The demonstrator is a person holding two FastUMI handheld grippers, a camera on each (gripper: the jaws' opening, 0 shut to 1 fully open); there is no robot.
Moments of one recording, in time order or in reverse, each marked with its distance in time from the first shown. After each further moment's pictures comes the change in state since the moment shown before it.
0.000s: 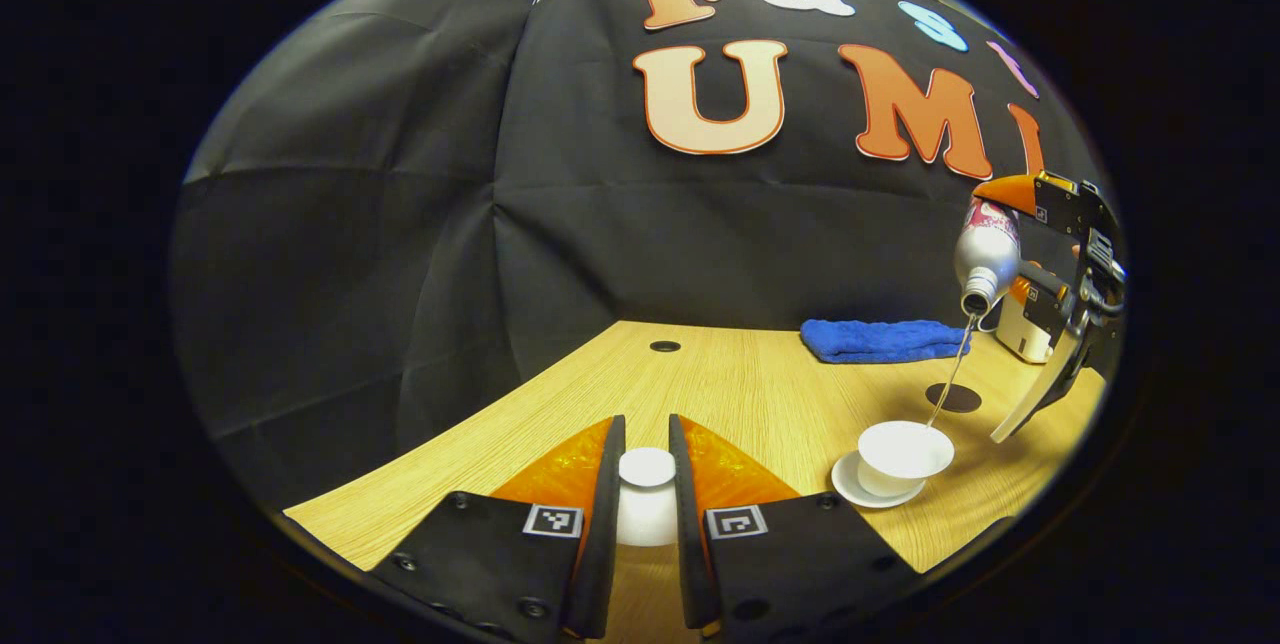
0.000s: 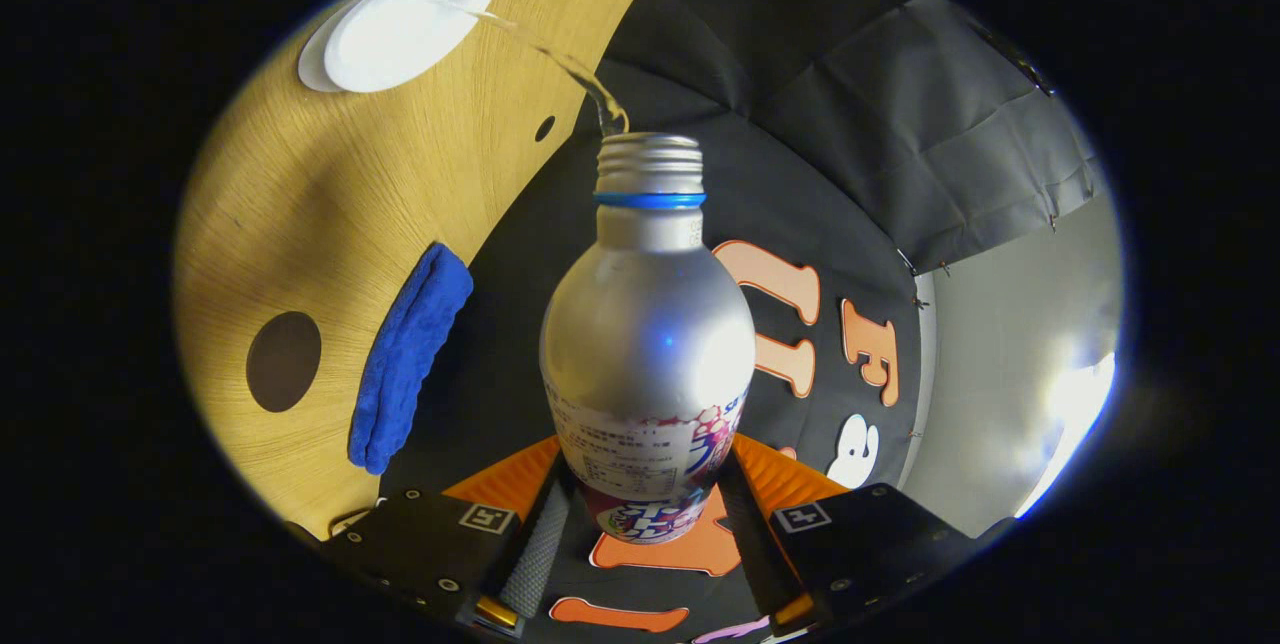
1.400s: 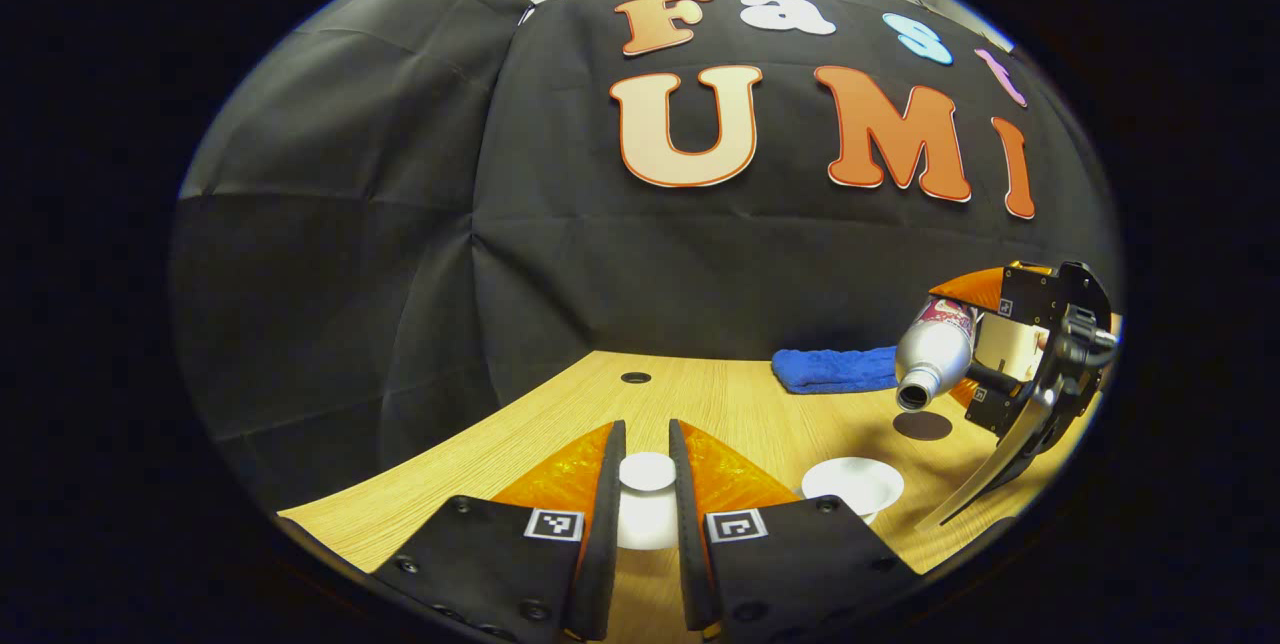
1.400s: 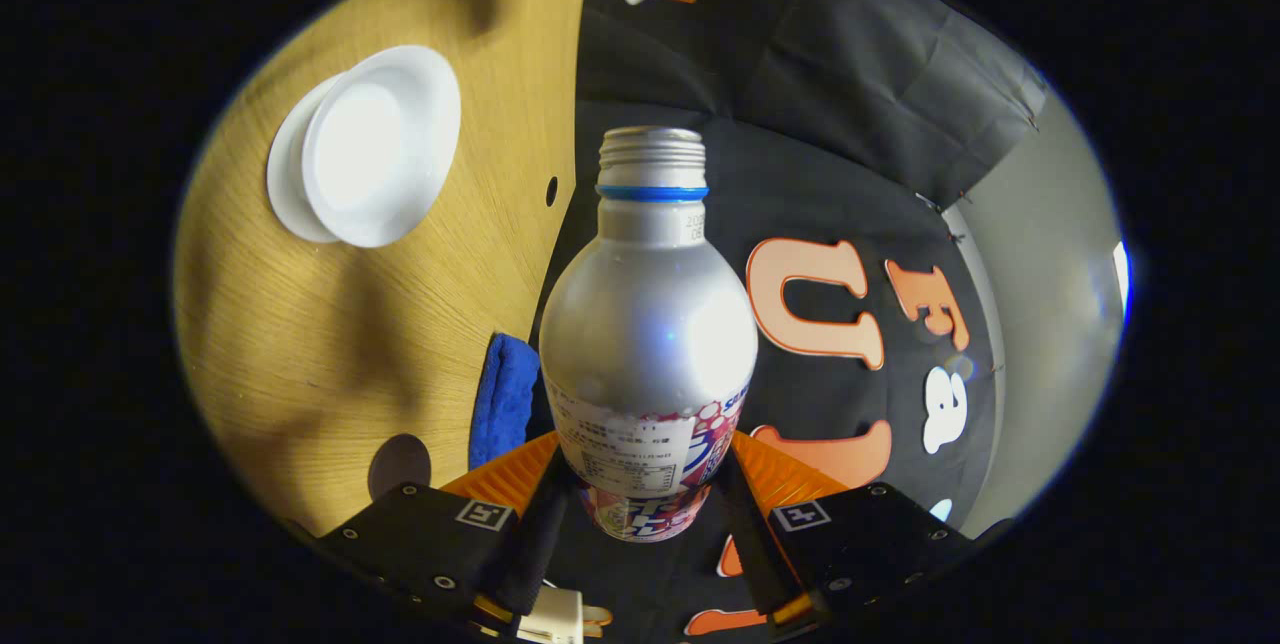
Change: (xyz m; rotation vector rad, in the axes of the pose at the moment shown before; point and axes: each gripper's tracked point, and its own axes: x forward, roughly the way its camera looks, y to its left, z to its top) left arm -0.007 -0.040 0.037 -0.001 -0.094 -0.055; right arm -0.017 0.048 0.030 0.397 -0.034 0.139
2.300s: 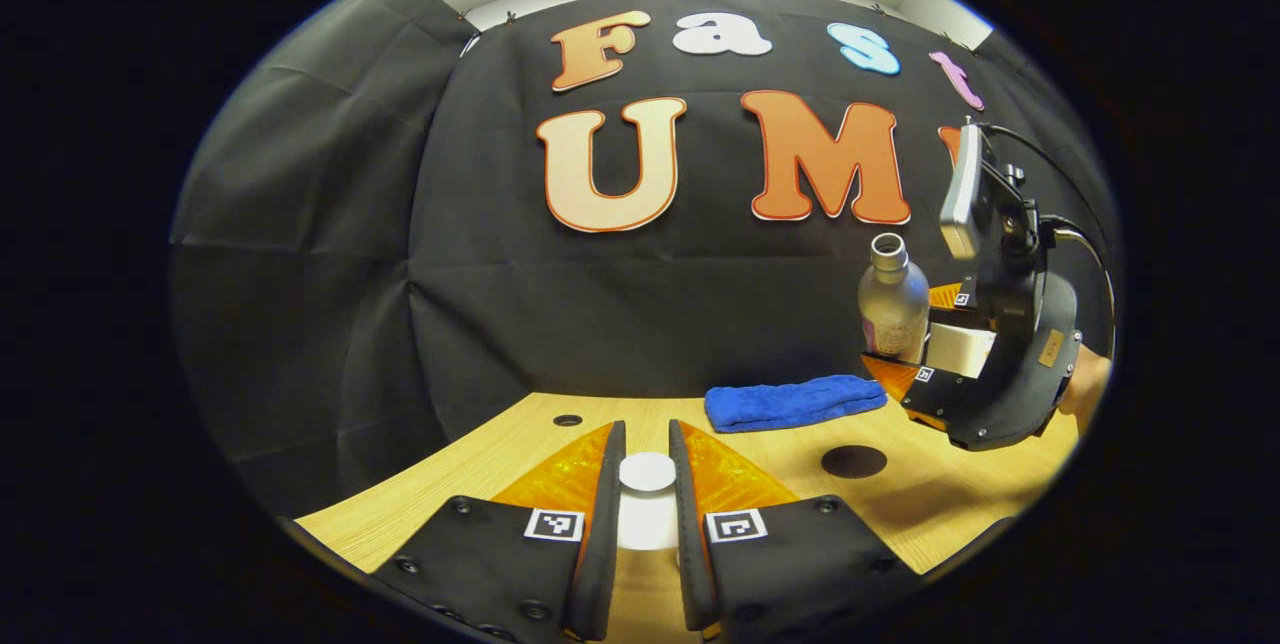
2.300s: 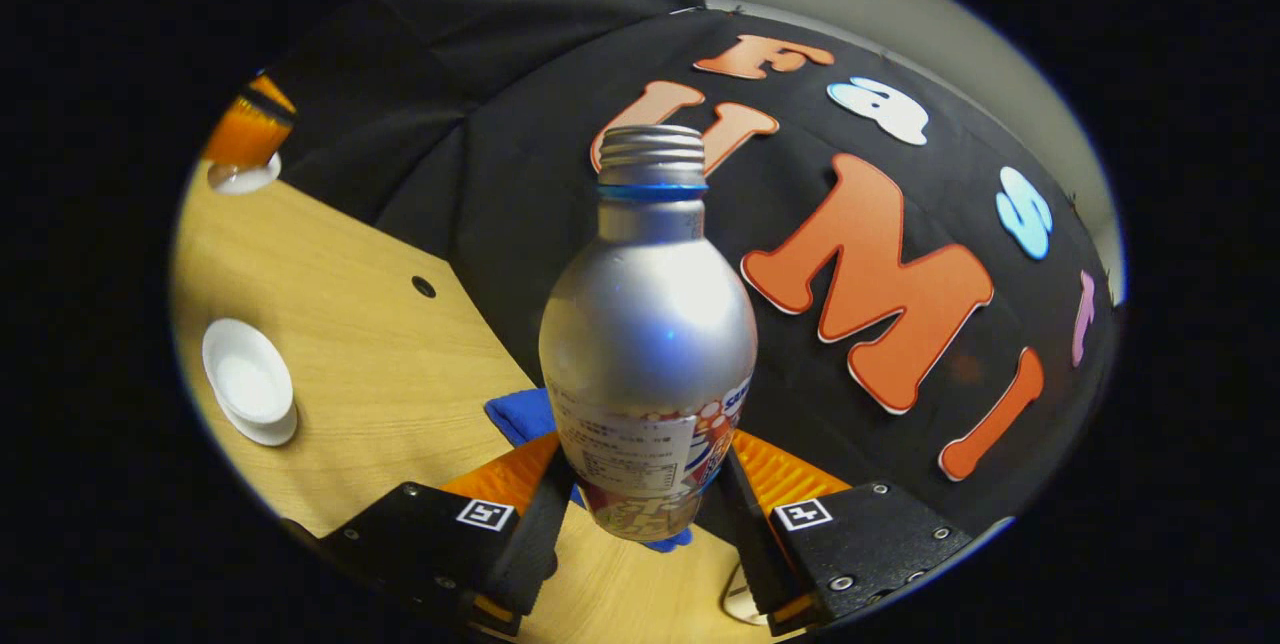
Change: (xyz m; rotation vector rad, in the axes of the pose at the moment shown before) left arm -0.004 -0.088 0.050 0.046 -0.084 -0.133; right arm -0.001 -0.029 -0.084 0.959 0.153 -0.006
